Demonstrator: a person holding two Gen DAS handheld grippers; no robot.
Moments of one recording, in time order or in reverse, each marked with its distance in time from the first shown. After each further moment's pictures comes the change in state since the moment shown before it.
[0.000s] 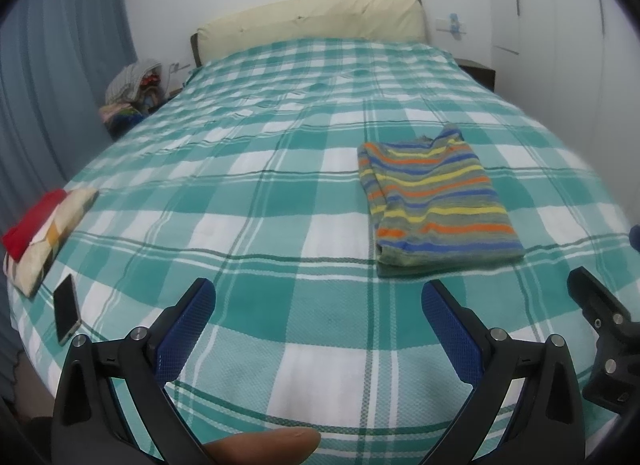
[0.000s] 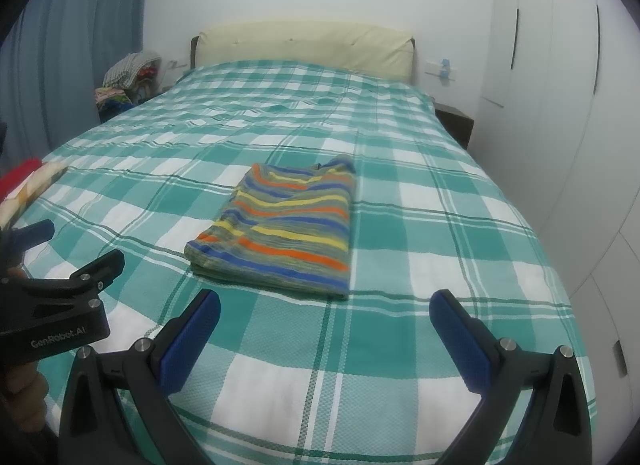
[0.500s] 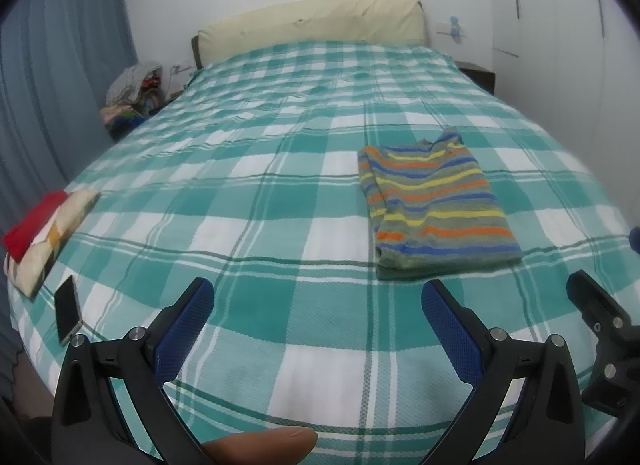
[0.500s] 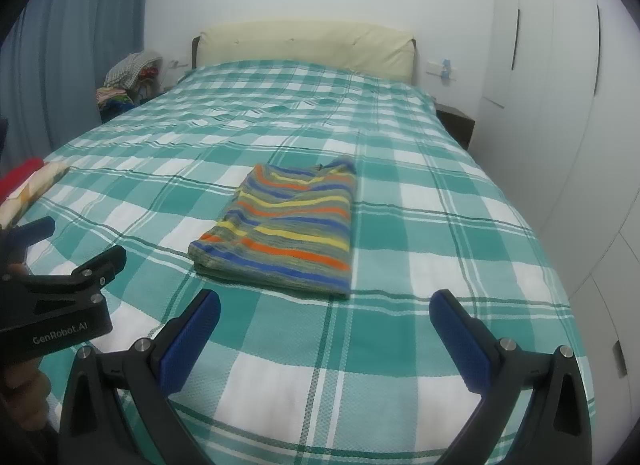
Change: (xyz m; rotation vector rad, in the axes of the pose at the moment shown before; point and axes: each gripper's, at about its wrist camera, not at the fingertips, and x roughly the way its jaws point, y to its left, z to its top) left arm -0.003 0.000 0.001 -0.003 -0.003 -0.006; right arm -0.002 0.000 -0.002 -0.005 -0.003 0.003
